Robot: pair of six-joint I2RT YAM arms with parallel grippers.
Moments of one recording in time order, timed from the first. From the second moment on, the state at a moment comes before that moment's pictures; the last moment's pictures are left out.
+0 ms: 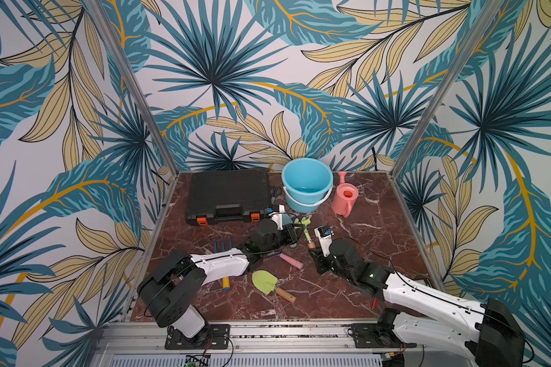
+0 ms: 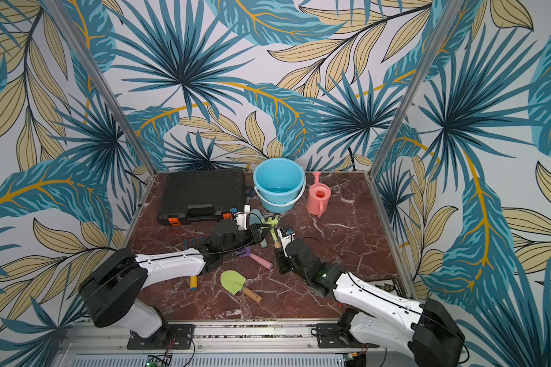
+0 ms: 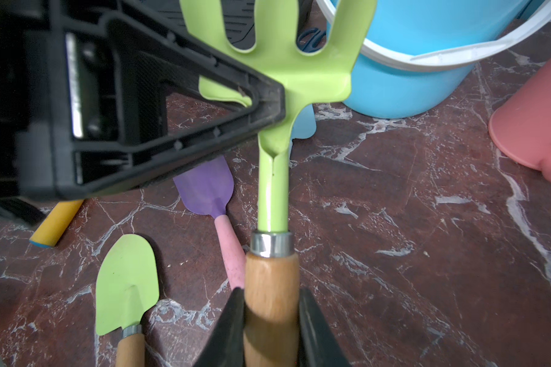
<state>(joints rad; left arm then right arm) -0.75 1.58 0.75 0.59 0.17 -0.99 0.83 1.04 0.57 -0.13 0.24 0.33</state>
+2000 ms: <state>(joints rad) -0.52 2.47 2.16 0.25 0.24 -0.51 0.83 0.91 0.53 -0.18 0.48 0.40</state>
